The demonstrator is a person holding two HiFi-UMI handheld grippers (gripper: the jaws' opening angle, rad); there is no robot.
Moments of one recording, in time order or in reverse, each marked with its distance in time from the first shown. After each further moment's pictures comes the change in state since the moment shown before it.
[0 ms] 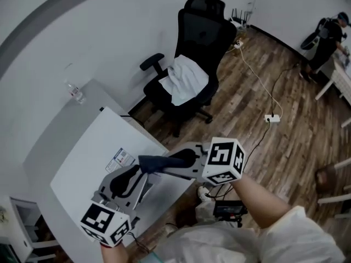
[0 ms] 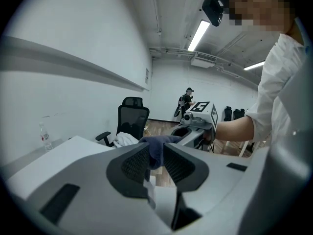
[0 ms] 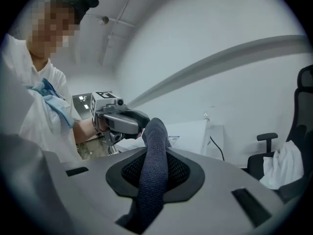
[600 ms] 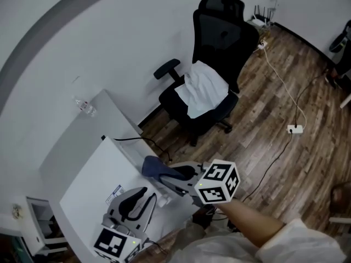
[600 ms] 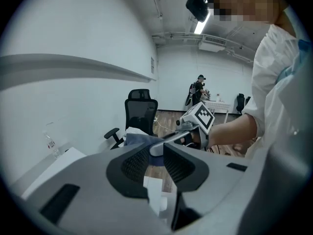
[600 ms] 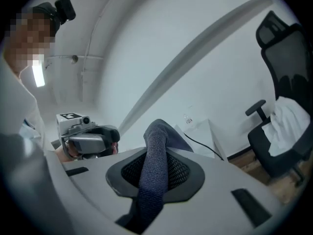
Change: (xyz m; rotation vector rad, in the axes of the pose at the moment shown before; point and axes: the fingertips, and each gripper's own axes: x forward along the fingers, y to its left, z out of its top) left arm 0.081 0.011 0.025 0.037 0.135 0.116; right arm -0.009 -0.119 -0.003 0.382 -0.208 -0.066
